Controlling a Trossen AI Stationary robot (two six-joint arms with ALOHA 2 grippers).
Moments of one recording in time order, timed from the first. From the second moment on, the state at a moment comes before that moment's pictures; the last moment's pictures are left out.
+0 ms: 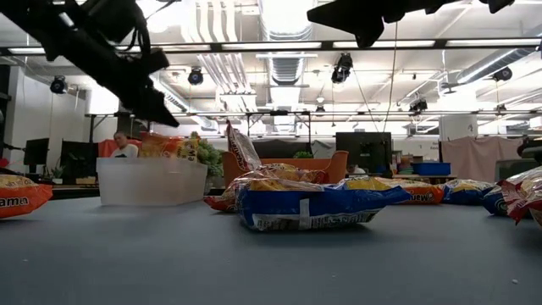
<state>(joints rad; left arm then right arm) 0.23 0.91 0.46 -0.10 -0.61 0.16 0.32 1.35 0.72 0.46 0.31 -0.01</state>
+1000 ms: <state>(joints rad) -0.12 1.07 0.79 -0.38 -0.30 -0.33 0.30 1.25 0.83 -0.26 0.34 0.51</state>
